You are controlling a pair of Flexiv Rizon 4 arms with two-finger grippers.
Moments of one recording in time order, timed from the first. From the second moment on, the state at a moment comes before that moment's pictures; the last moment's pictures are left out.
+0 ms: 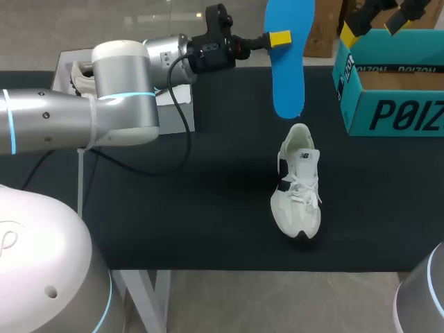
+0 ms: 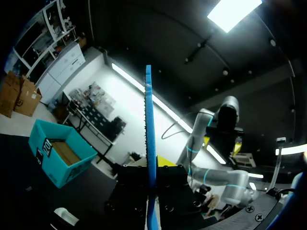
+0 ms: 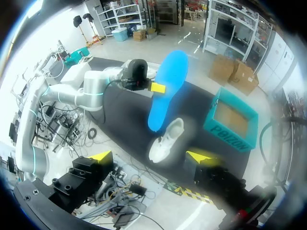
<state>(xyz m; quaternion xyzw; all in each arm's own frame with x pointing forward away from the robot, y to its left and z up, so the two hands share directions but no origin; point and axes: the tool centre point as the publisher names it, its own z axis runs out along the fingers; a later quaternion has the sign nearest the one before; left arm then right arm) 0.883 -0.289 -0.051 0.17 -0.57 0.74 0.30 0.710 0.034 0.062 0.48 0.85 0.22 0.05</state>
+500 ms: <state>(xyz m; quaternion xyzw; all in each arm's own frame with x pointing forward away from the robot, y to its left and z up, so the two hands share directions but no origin) 0.877 -0.289 -0.040 0.11 -0.59 0.76 0.25 0.710 0.034 0.062 0.48 0.85 0.22 0.05</state>
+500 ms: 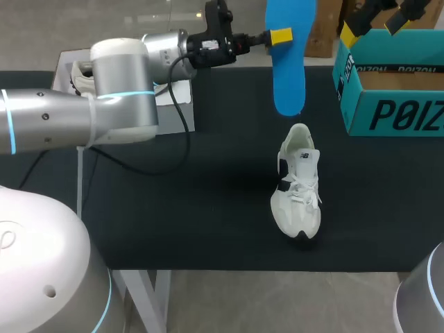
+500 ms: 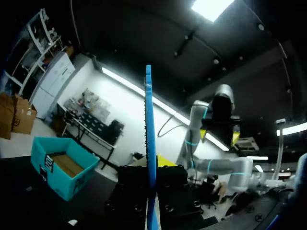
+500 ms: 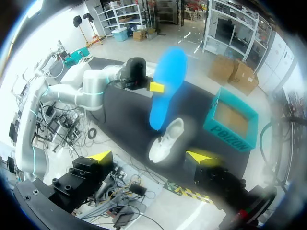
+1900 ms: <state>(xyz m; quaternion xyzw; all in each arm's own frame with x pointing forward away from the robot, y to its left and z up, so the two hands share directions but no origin) 0.852 -0.285 0.005 -0.14 -0.75 0.64 -0.13 0.710 0.034 0.062 0.48 0.85 0.22 0.05</state>
